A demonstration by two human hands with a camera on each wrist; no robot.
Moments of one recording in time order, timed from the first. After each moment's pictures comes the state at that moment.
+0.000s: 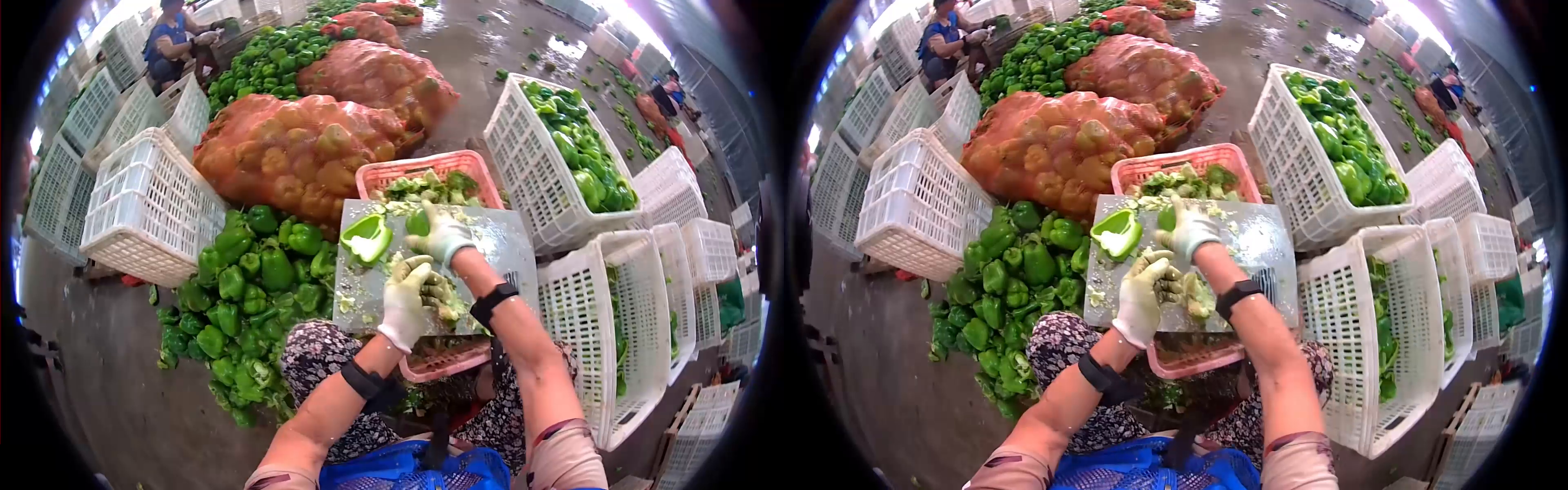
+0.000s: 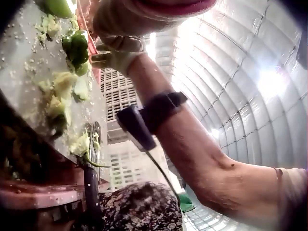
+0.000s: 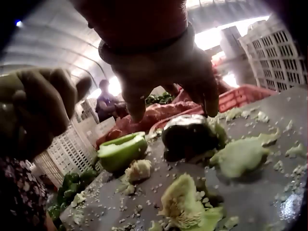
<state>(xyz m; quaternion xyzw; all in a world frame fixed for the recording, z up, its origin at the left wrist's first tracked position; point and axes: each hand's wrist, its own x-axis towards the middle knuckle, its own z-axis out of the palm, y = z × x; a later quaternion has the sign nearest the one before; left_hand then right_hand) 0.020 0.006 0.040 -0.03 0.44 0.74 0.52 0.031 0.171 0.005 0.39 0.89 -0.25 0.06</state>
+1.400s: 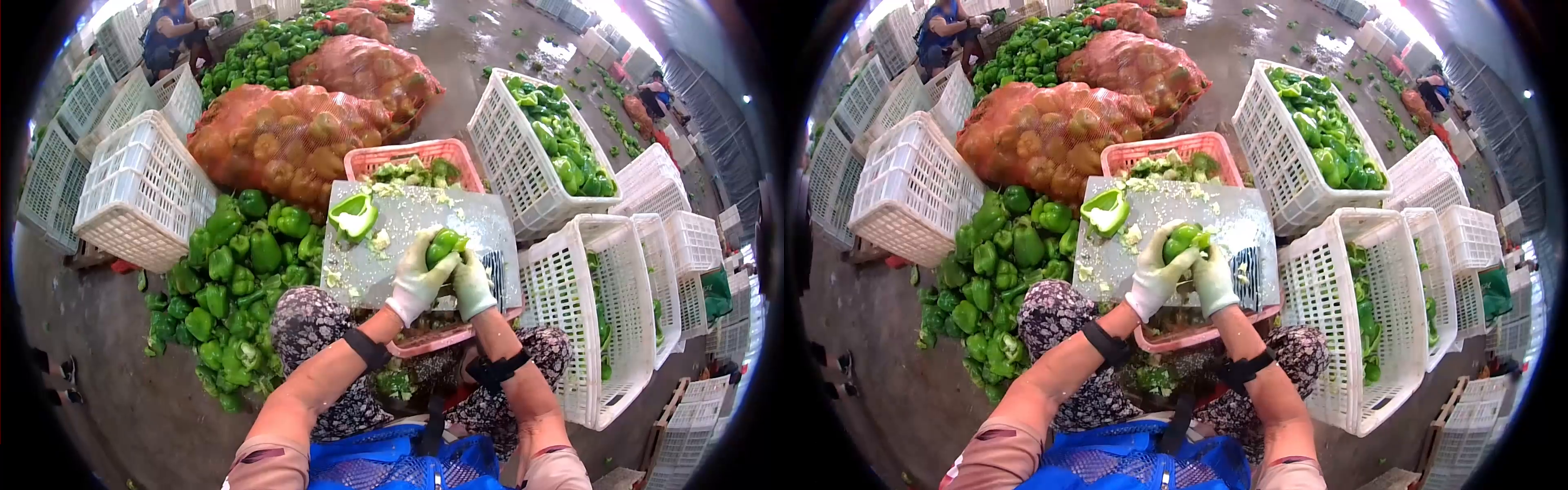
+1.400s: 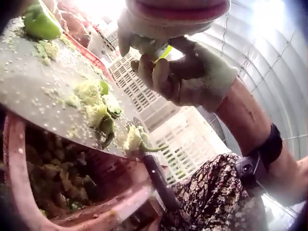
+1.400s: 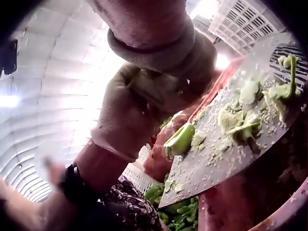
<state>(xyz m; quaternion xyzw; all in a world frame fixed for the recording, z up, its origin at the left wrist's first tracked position) 0.056 0.012 0.014 0.38 0.57 0.68 0.26 0.148 0.085 0.019 0.46 0.51 -0.69 -0.23</state>
